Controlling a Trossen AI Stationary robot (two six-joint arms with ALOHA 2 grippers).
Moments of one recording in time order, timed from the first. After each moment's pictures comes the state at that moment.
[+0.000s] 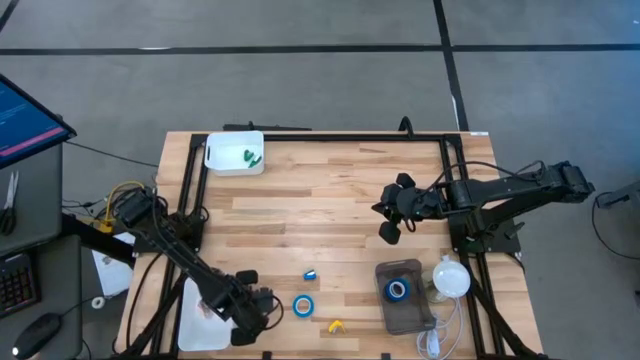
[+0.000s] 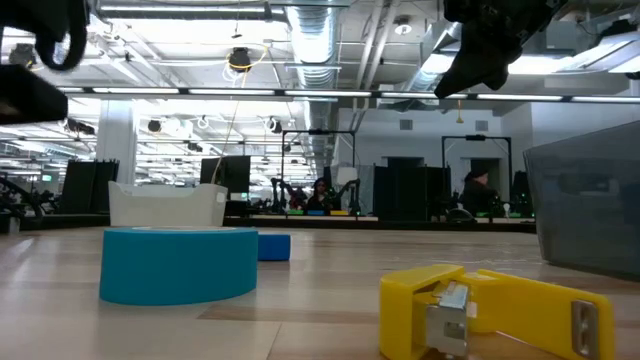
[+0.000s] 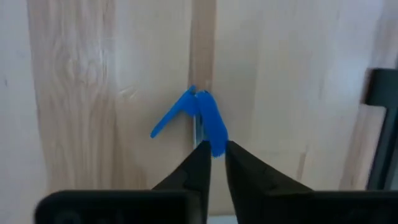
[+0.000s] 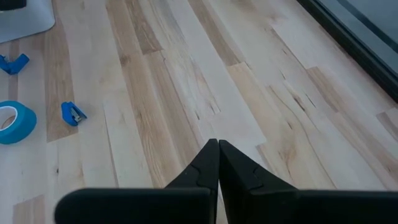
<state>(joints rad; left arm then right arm) -0.76 1.76 1.08 -0.69 -0.06 -0.83 0.14 1.12 0.85 -0.52 0.36 0.36</state>
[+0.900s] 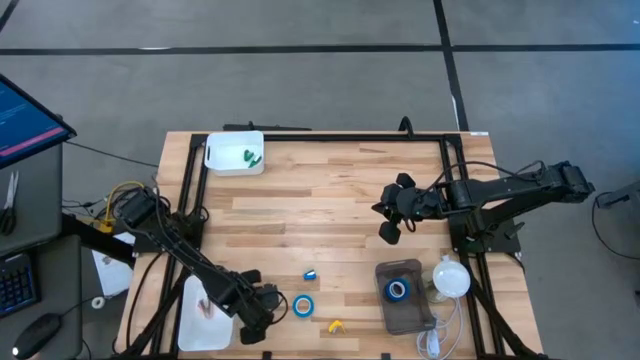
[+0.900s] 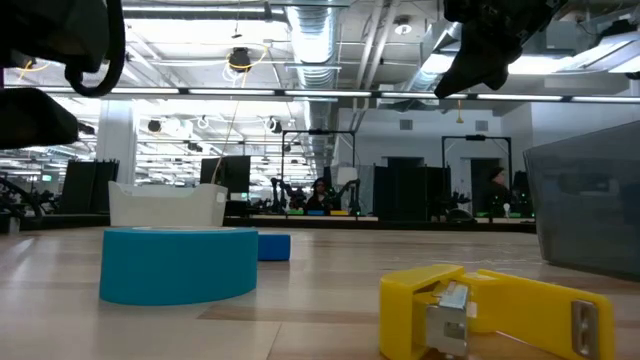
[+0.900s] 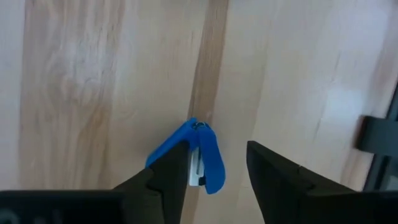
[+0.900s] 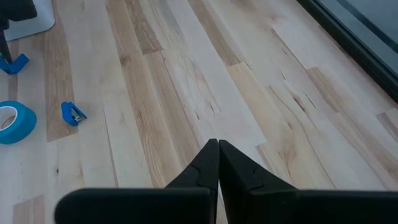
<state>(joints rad) -0.73 1.78 1.05 -0.58 -0.05 -0.92 0.14 1.12 0.85 -0.52 0.36 0.36</state>
